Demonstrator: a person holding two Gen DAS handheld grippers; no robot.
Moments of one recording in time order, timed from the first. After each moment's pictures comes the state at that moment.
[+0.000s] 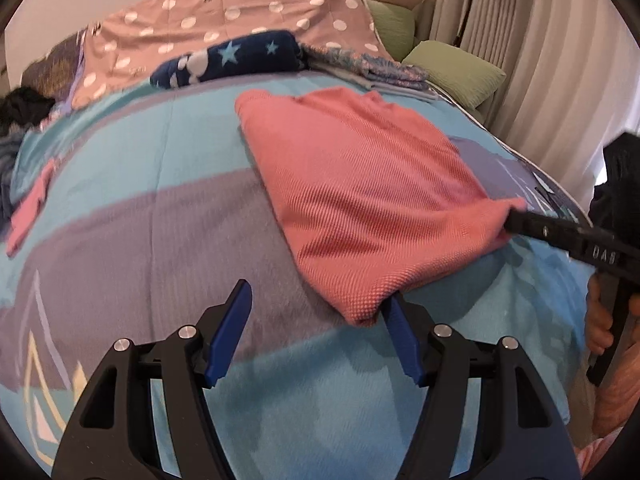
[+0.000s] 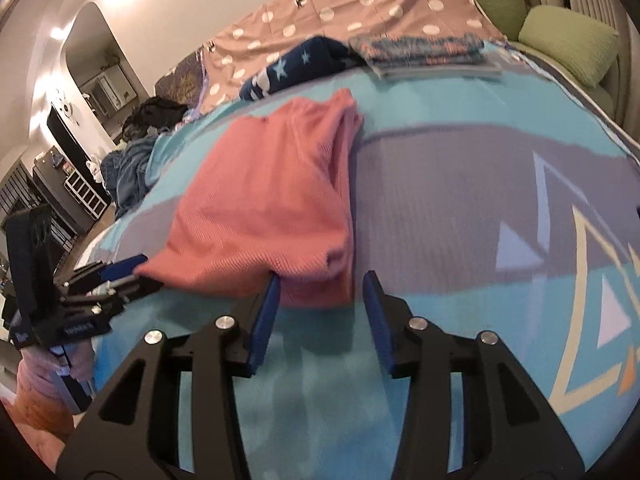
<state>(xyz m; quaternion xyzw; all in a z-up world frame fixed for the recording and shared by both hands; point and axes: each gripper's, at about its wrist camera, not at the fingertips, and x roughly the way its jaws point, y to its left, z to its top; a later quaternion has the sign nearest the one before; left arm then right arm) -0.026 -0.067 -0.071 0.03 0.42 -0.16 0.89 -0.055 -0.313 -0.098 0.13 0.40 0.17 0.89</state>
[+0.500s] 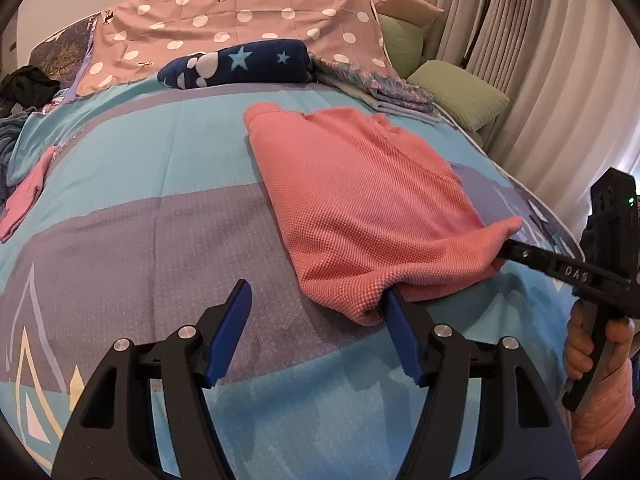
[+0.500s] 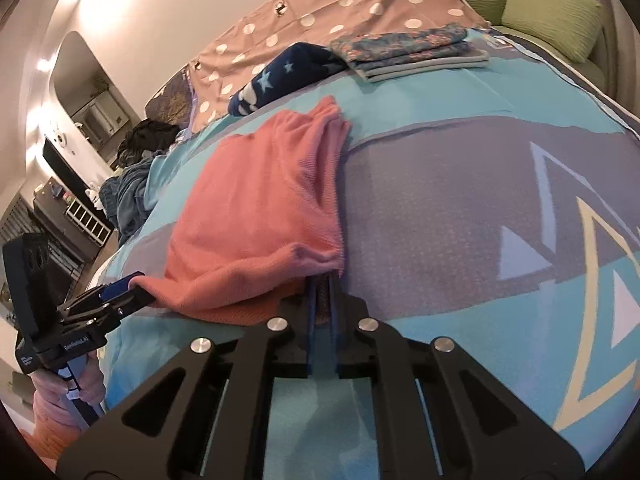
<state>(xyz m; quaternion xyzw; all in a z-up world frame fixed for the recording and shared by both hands) -0.017 -0.064 -0.063 0.00 0.41 -0.16 0.90 -0.043 -0.323 -0.099 0.18 0.39 0.15 0.89</state>
